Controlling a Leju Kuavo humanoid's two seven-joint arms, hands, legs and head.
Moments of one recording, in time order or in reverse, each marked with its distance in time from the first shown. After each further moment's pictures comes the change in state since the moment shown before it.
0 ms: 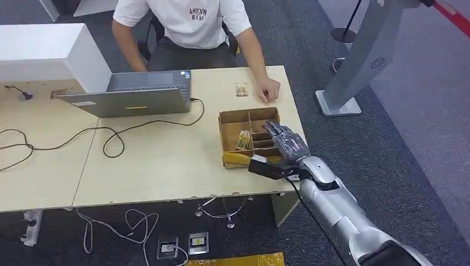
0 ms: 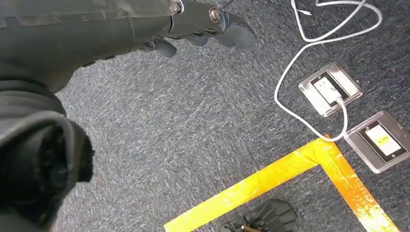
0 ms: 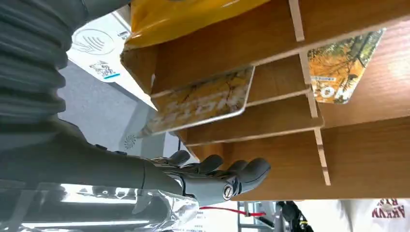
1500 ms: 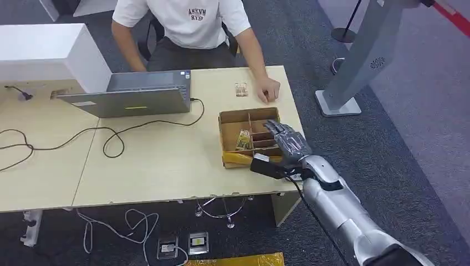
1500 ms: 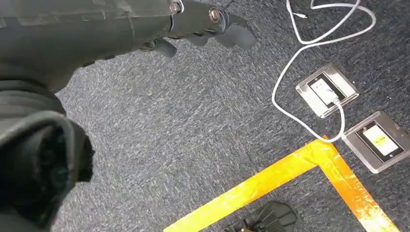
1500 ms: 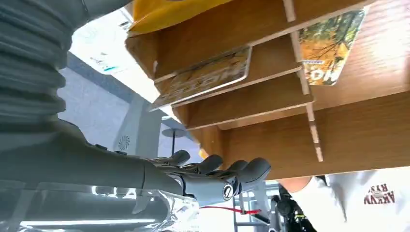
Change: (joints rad) left arm -0.001 -0.005 0.000 0.000 -0.024 0.013 0.000; right arm 0.025 -0.033 -0.001 -0.095 -0.048 0.035 -0.005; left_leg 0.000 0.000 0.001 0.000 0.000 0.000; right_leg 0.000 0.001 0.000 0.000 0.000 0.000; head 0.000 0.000
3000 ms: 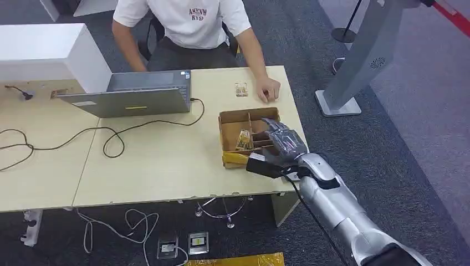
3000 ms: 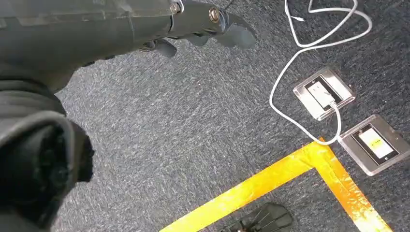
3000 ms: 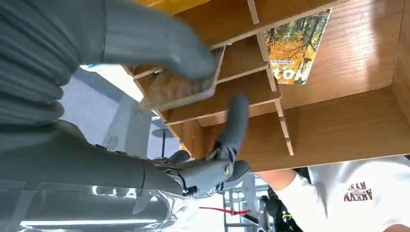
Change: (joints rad) left arm 0.003 0.000 0.001 0.000 0.010 0.012 -0.017; right arm -0.009 0.021 0.001 -0.021 0.011 0.039 -0.012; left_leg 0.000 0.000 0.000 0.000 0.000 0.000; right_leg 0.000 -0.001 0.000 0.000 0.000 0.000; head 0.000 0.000
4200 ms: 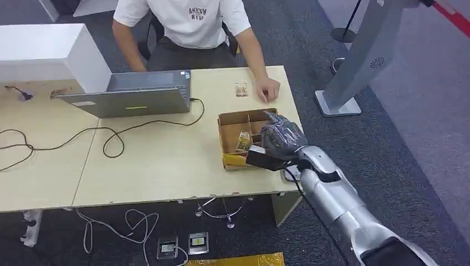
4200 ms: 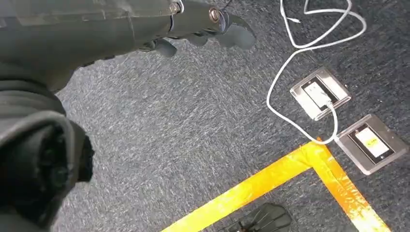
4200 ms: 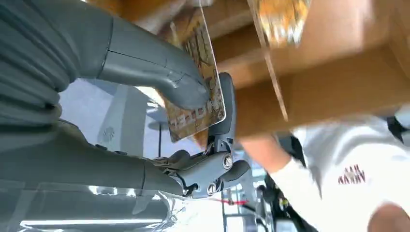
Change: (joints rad) left arm 0.000 0.000 0.000 0.000 -0.011 0.002 -0.011; right arm -0.061 0.000 -0.006 0.000 -0.013 -0.003 -0.016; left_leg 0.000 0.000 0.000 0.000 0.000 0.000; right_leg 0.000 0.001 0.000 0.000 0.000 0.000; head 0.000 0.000
